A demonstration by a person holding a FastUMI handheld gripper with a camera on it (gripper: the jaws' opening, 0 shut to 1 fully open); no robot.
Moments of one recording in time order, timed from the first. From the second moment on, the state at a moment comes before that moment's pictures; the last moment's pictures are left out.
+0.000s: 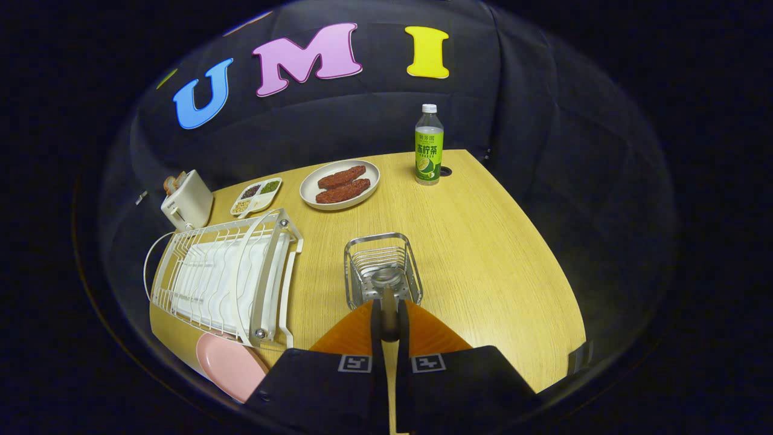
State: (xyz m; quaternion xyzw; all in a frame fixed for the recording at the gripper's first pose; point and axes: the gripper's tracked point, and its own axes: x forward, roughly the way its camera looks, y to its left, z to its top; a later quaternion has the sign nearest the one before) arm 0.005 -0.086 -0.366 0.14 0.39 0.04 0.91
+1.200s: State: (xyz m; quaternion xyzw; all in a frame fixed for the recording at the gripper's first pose) arm -0.107 0.023 -0.170 0.13 0.33 0.22 0.91
